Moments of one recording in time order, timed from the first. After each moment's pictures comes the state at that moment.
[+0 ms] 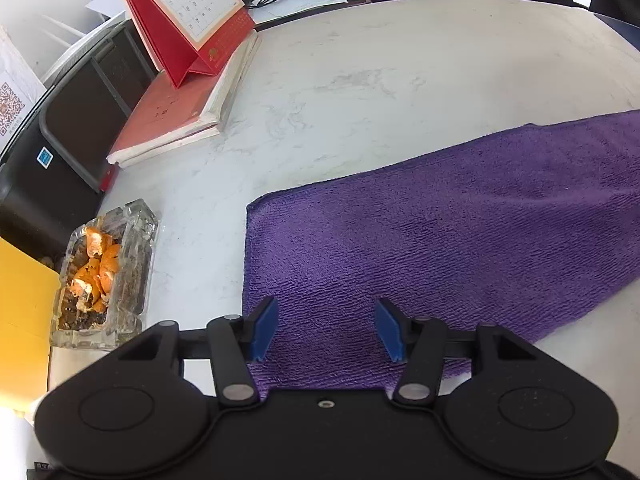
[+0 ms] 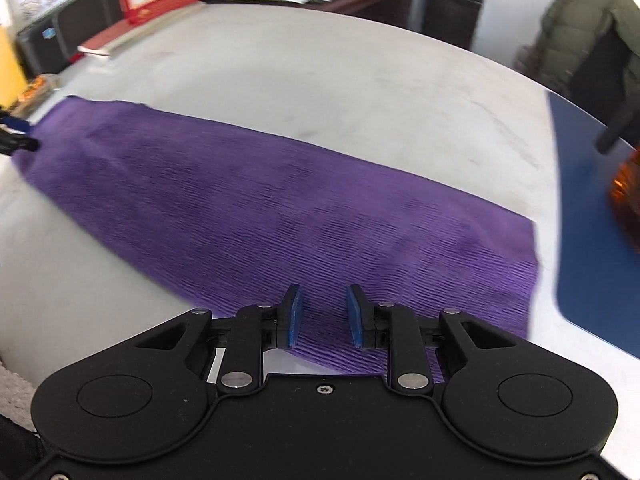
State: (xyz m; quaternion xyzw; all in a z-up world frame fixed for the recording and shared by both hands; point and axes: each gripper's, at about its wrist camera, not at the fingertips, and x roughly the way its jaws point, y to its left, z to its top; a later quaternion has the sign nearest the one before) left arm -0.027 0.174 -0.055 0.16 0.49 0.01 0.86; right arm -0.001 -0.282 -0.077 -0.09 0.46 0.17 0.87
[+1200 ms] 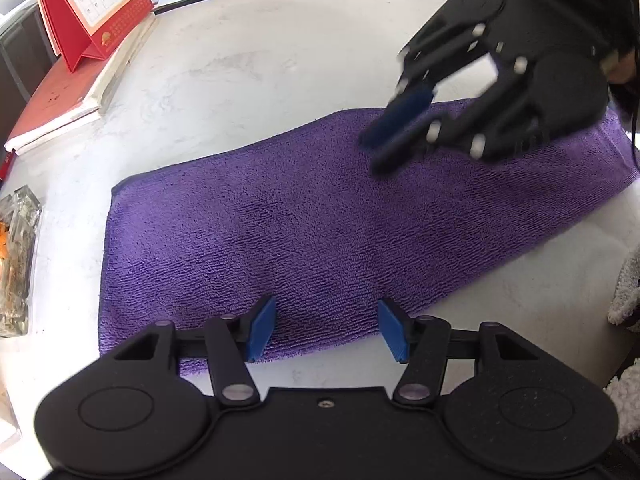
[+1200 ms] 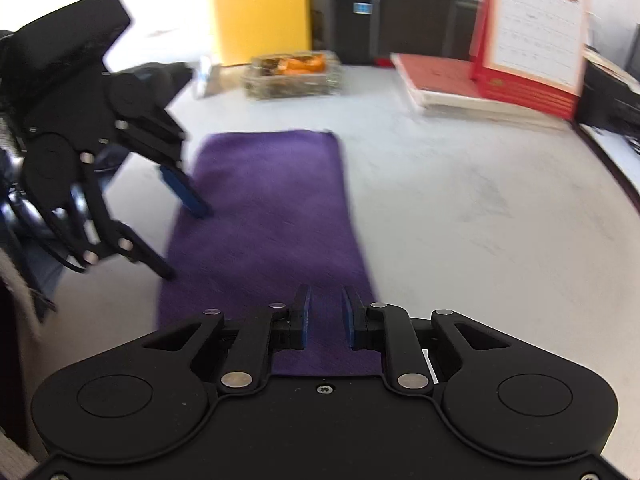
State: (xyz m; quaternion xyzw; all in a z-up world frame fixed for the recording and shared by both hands) left arm -0.033 0.142 -0.067 0.09 0.54 -0.11 0.83; right arm 0.096 -0.014 -0.070 -0.28 0.31 0.63 0.66
